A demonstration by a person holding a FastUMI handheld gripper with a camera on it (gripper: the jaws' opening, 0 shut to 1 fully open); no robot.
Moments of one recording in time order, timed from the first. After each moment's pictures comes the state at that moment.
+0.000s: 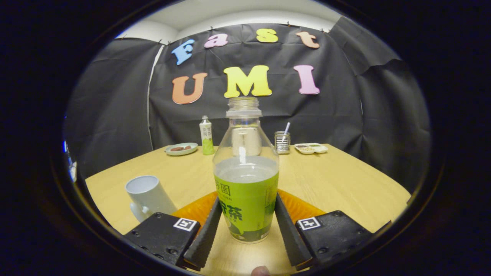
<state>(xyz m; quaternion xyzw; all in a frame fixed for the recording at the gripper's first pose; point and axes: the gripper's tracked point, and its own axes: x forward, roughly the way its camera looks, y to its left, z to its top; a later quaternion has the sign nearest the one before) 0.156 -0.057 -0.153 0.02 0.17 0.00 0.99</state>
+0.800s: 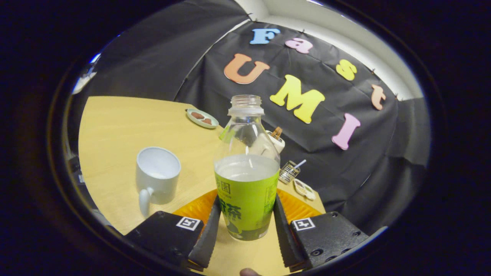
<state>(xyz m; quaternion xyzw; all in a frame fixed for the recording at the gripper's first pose) 0.162 -0.025 -0.098 -0.30 0.18 0.02 0.94</state>
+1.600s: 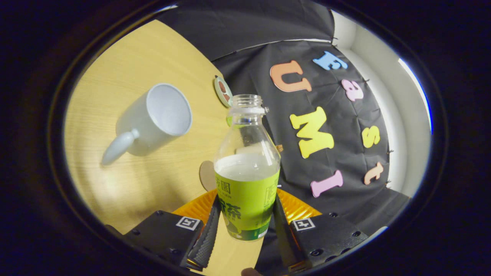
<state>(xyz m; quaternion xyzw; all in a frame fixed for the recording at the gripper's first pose) 0.180 -0.034 -0.098 -0.59 0.15 -0.01 0.80</state>
